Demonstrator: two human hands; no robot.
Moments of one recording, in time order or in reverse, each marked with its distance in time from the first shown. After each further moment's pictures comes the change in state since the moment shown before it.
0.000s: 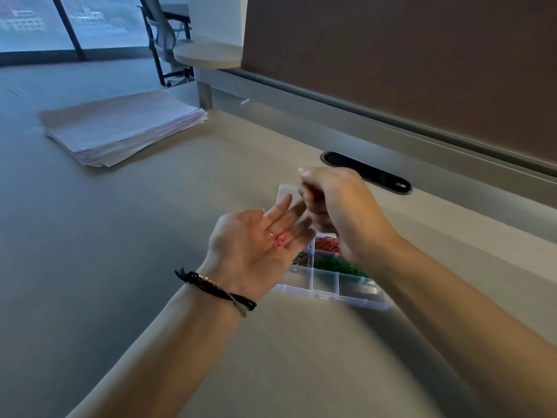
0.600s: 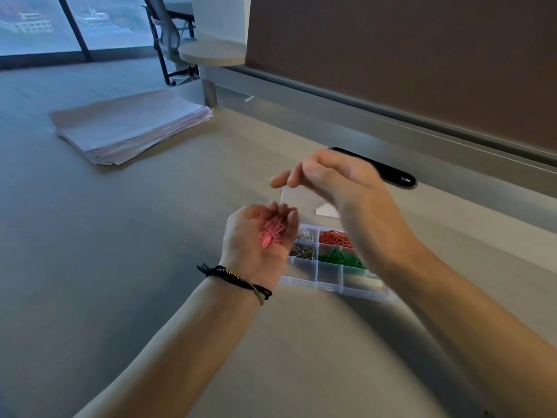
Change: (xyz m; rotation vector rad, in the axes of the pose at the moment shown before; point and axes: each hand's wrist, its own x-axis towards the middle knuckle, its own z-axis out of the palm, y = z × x) left_hand 0.010 -0.009 -0.002 -0.068 0.096 0.147; right_hand -0.028 -0.009 -0.004 -0.107 -0.118 -0.294
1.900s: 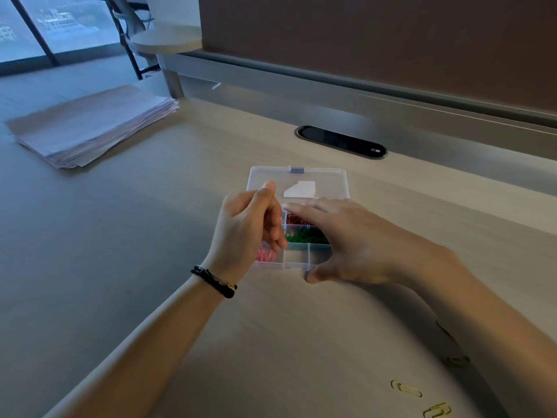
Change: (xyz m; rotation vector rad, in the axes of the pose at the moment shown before) left_hand 0.003 -0.024 -0.019 1.156 -0.356 0.528; right_hand -0.046 0.066 -0.050 -0.963 -0.403 0.068
